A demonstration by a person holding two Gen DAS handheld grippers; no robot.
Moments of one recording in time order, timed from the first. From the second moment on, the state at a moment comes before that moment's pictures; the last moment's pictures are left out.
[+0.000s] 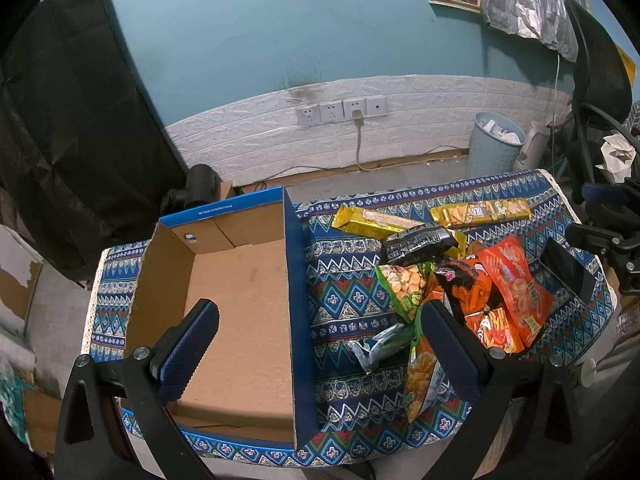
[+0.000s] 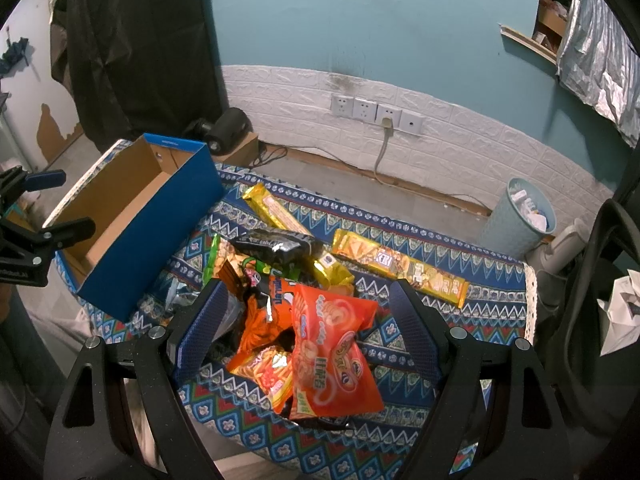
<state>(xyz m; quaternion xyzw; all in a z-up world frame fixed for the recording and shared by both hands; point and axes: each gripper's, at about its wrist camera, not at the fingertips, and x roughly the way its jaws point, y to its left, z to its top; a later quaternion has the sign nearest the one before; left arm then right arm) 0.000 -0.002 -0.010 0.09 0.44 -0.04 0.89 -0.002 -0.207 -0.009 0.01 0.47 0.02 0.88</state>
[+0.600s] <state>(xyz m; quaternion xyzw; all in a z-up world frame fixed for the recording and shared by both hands) 0.002 -0.007 -0.016 0.10 0.44 -0.04 0.89 -0.003 -0.211 -0.011 0.01 0.48 0.02 0.88</state>
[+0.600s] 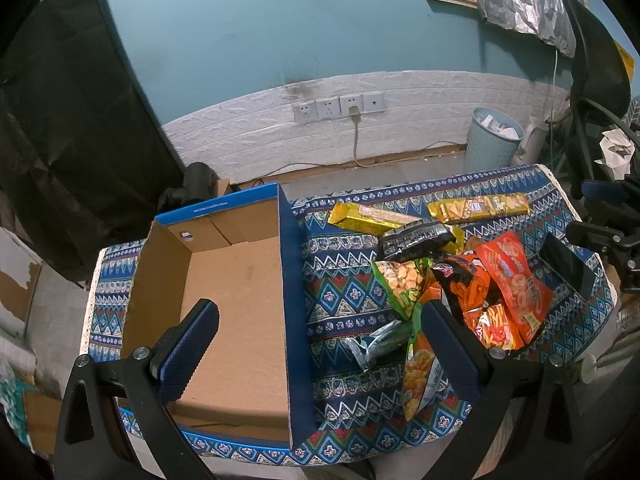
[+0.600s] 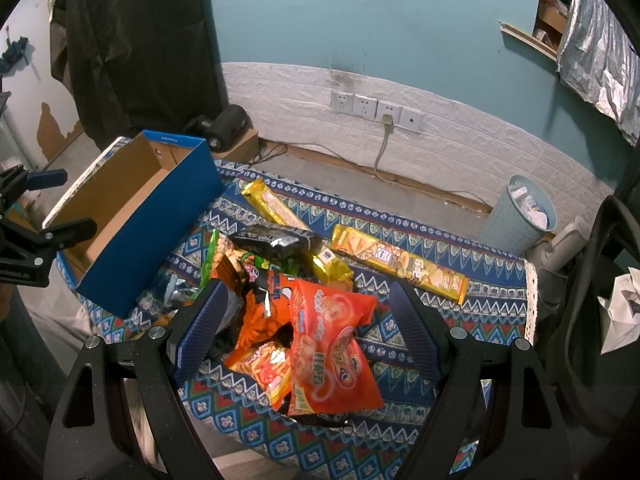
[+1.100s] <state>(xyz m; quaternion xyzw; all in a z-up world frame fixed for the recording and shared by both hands) 0.011 -0.023 -0.036 0.11 0.47 -0.07 0.88 0.005 -0.216 -0.030 0.02 0.51 0.04 0.86</state>
